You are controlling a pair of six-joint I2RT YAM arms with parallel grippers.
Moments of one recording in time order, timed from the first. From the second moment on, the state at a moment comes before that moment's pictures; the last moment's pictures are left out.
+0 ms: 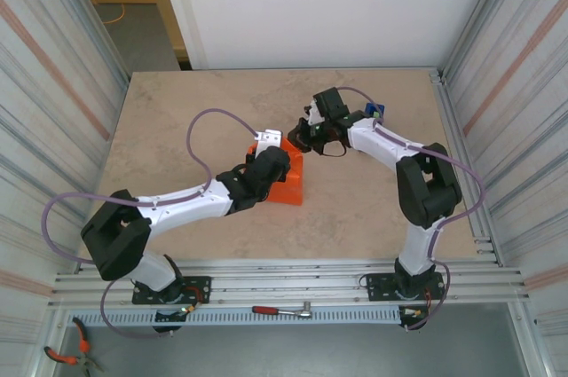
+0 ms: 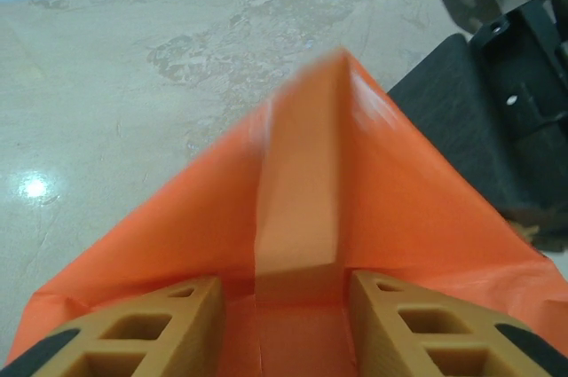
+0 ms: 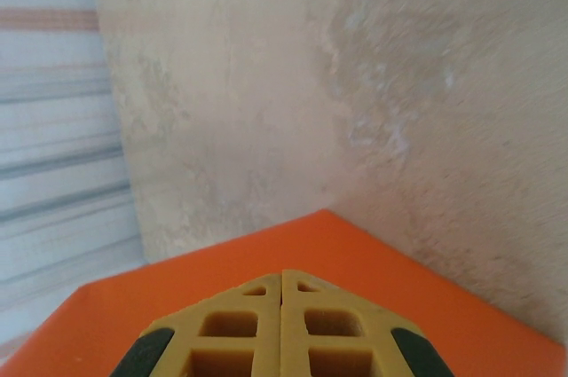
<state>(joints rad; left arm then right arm) -0.93 1.51 0.92 -0.07 -0.62 -0.42 0.51 1.85 1.37 -0.40 -0.60 0.84</state>
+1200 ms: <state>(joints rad) -0.94 1.51 0.93 -0.10 -0.66 -0.45 0.58 1.60 1.09 -0.17 -0.47 0.87</state>
